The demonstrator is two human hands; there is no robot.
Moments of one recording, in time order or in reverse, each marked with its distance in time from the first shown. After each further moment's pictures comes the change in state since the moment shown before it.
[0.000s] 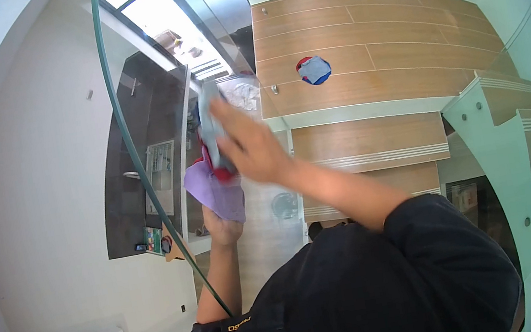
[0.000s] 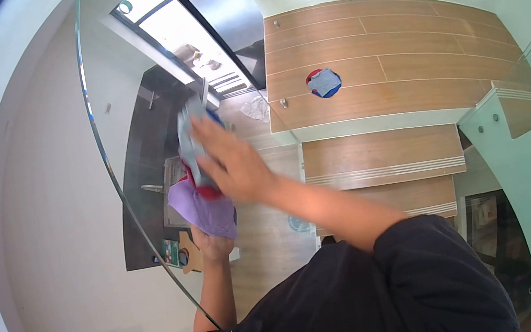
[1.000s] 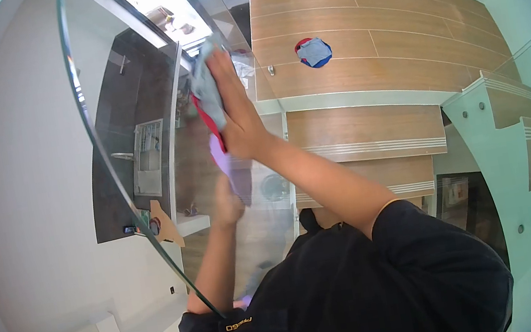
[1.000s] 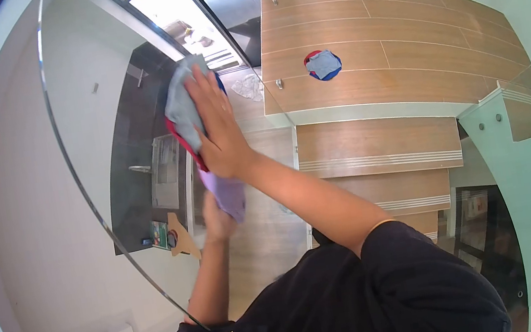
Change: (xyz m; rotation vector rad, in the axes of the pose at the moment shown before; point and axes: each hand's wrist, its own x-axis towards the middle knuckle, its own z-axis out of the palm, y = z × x) left_hand -0.006 -0.082 -0.071 0.342 0.032 -0.309; right_hand 0.017 0.060 0.037 0.029 0.071 0.016
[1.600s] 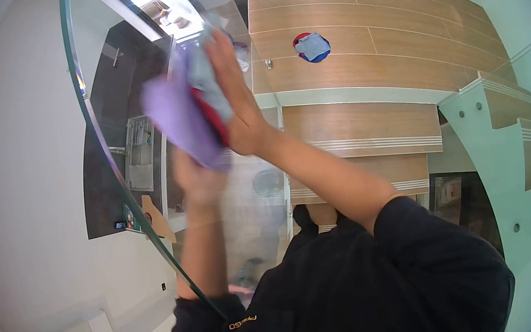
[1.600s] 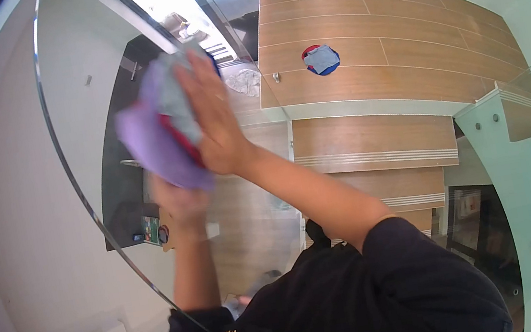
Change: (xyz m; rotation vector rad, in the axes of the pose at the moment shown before) left_hand 0.040 0.142 0.040 0.535 0.275 0.620; right_hand 0.010 -0.004 0.004 0.005 0.054 -0.195
